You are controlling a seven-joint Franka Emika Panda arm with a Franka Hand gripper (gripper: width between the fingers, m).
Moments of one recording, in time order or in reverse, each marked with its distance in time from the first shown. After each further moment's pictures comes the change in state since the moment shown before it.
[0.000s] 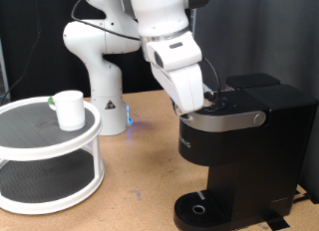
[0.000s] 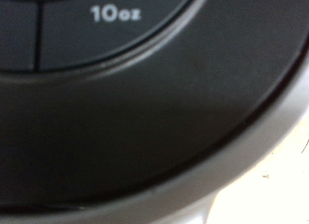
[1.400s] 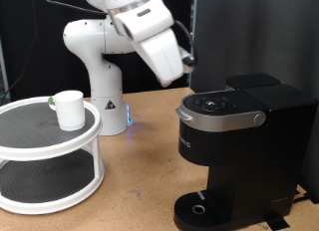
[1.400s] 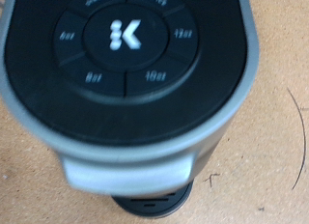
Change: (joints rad) arm -0.039 -0.037 -0.092 0.111 0.157 -0.239 -0.166
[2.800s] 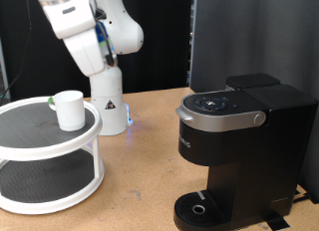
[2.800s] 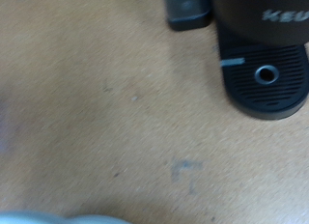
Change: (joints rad) arm -0.118 -0.082 -0.113 -0.012 -0.193 -0.325 -0.077
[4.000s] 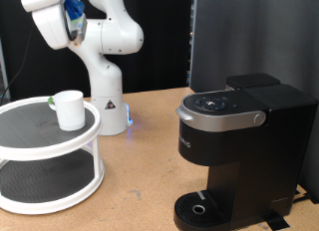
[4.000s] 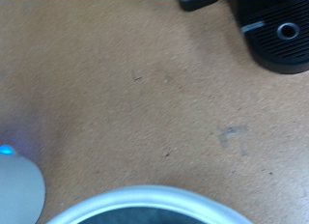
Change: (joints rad) arm -0.063 -0.240 -0.057 -0.163 -0.043 -0.055 0.139
